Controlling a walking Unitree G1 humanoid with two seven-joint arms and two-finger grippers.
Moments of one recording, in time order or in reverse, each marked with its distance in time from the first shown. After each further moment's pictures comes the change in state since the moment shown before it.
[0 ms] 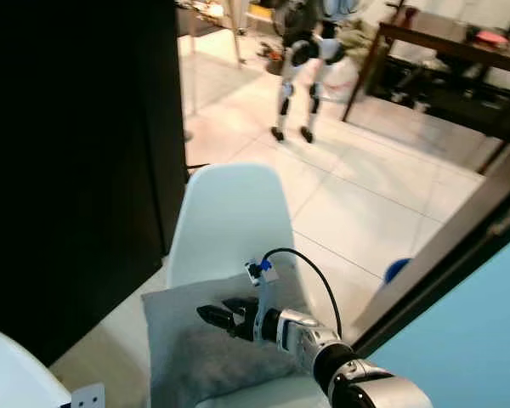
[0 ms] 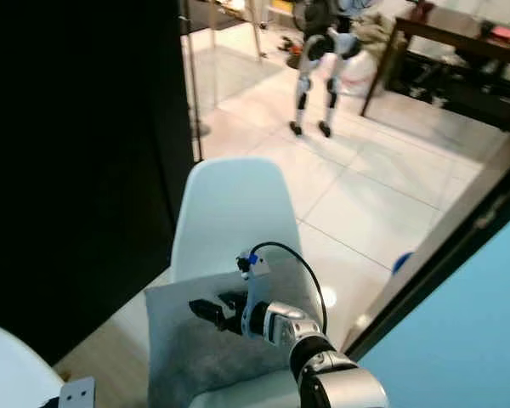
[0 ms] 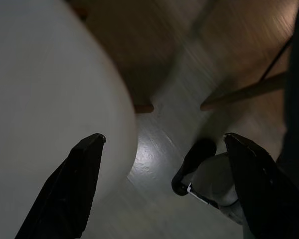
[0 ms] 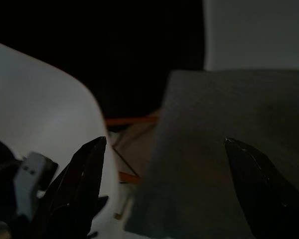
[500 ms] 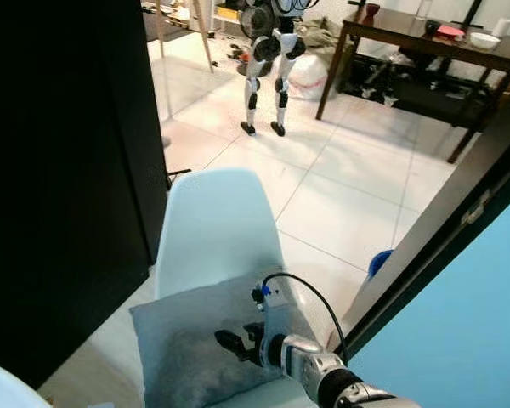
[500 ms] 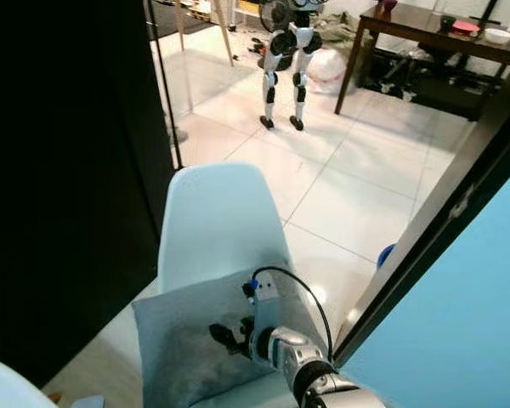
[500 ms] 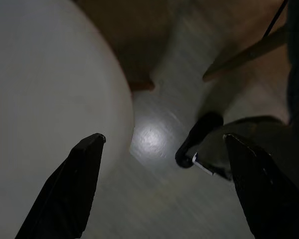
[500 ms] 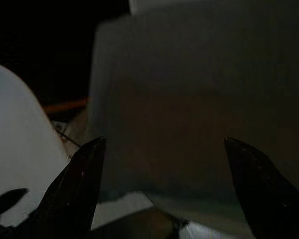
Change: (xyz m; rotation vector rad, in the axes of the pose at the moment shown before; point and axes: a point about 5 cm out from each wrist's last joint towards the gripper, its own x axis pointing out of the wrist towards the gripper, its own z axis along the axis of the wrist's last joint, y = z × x) left arm -0.007 -0.004 -0.025 0.068 0.094 -0.021; right arm -0.016 -0.020 -0.045 0.044 0.095 -0.291
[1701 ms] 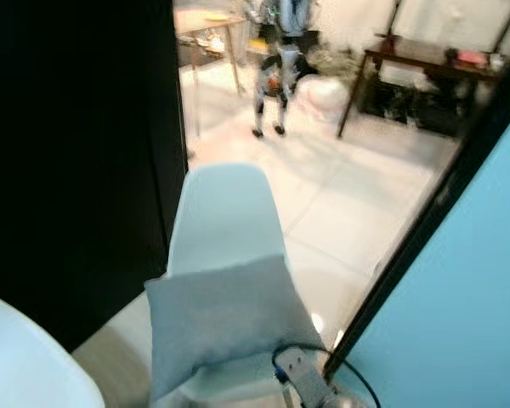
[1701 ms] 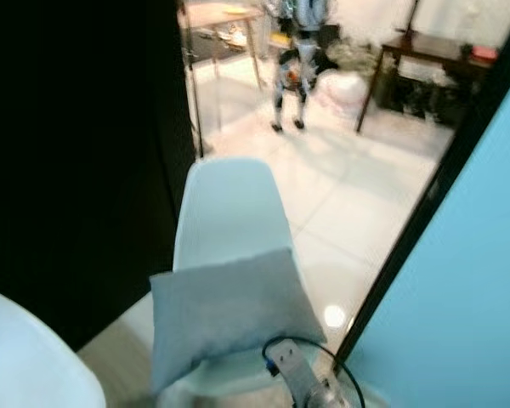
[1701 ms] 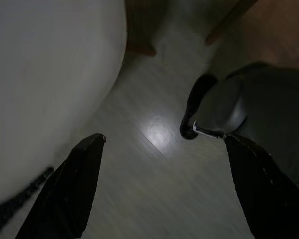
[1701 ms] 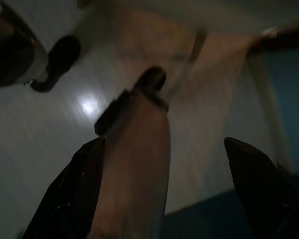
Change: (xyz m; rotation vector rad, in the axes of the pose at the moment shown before) left arm -0.002 -0.002 -0.008 0.110 0.035 -0.029; right arm -0.050 -0.055 -0.096 -0.389 0.504 -0.328
